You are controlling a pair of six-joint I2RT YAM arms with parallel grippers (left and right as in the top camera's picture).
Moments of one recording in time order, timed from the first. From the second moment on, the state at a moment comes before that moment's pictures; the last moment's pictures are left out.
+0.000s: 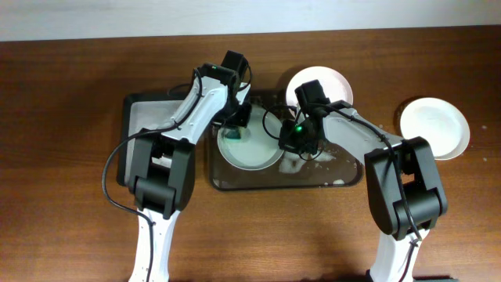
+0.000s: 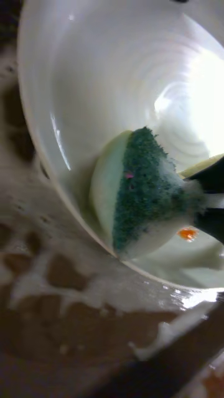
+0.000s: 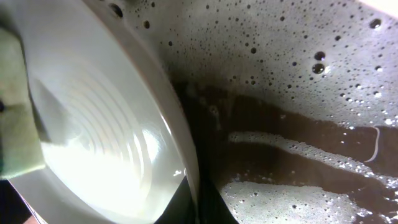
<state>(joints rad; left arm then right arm) -0.39 2.35 1.96 -1.07 0.10 -0.10 0.29 2.03 1.31 -0.59 -0.38 0.57</state>
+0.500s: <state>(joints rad) -0.39 2.35 1.92 -0.96 0.25 -0.08 0.29 2.03 1.31 -0.59 -0.38 0.57</state>
